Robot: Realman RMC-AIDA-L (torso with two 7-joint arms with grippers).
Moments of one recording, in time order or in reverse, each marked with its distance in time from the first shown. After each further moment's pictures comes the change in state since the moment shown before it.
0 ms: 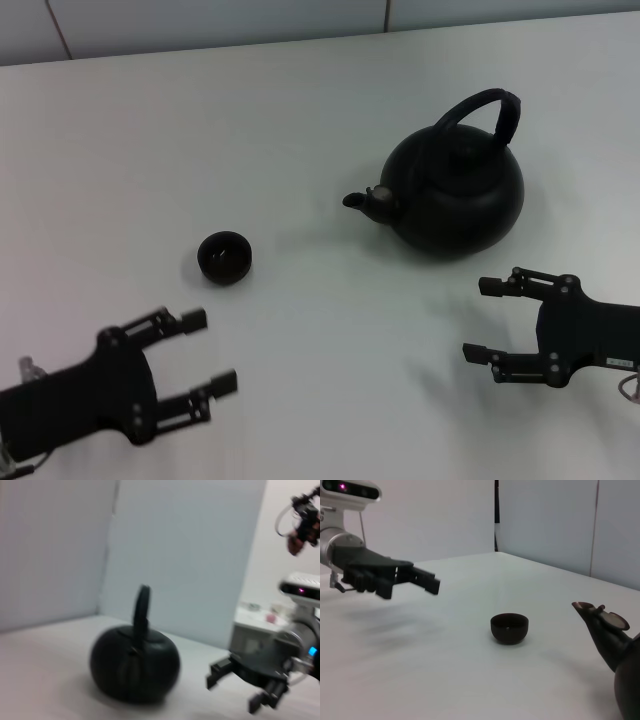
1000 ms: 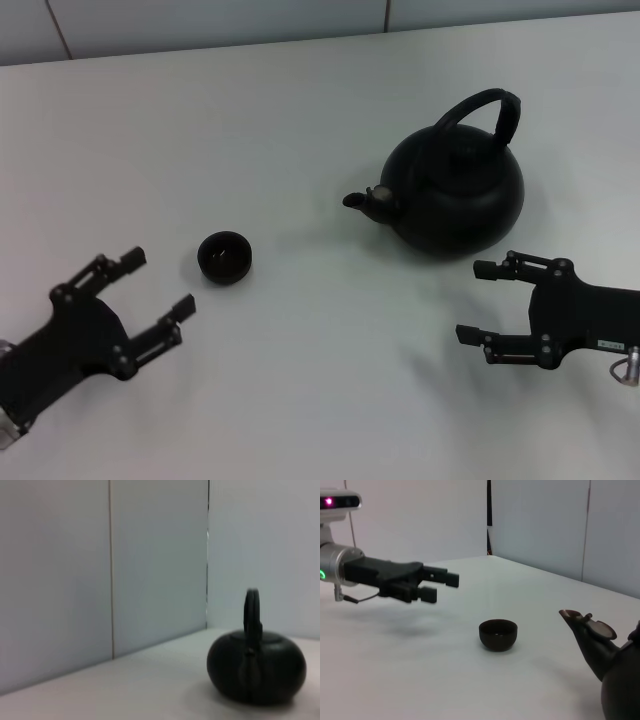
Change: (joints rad) left arm 0.017 -0.006 -0.150 -0.163 -0.121 -0.189 0.345; right arm 0.026 0.000 0.011 0.009 0.007 0.020 0.008
